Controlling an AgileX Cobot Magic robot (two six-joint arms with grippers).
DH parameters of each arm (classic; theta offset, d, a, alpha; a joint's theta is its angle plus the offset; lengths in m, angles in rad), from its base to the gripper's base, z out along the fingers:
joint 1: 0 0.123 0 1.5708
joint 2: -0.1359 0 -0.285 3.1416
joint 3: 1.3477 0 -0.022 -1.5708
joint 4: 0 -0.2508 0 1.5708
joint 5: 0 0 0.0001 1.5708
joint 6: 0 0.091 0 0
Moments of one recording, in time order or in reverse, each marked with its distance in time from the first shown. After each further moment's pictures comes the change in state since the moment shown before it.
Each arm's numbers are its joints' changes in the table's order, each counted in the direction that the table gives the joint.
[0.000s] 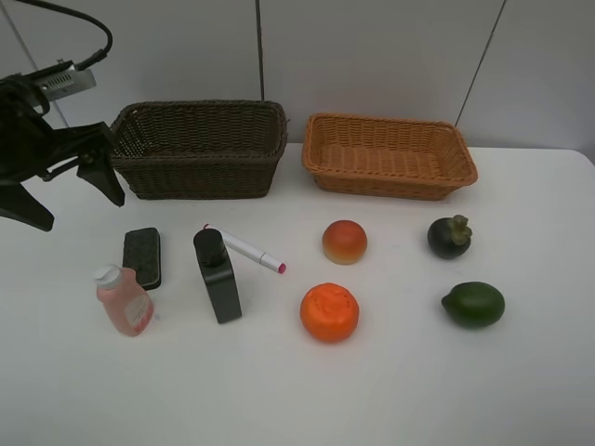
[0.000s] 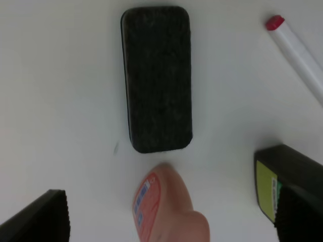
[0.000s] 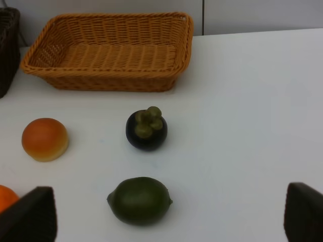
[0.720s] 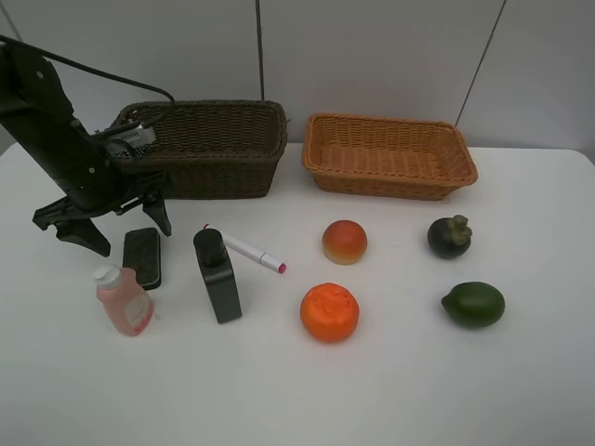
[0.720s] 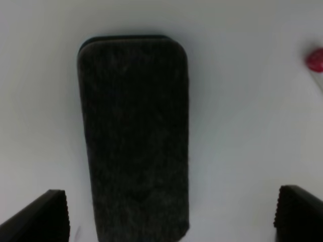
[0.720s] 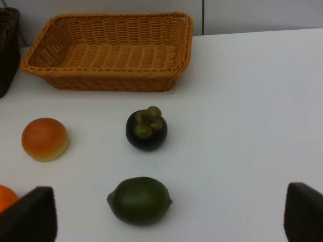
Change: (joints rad) left arm -0.079 -0.311 -0.048 0.013 -0.187 -0.050; right arm 0.000 0.000 0.000 0.000 0.000 0.000
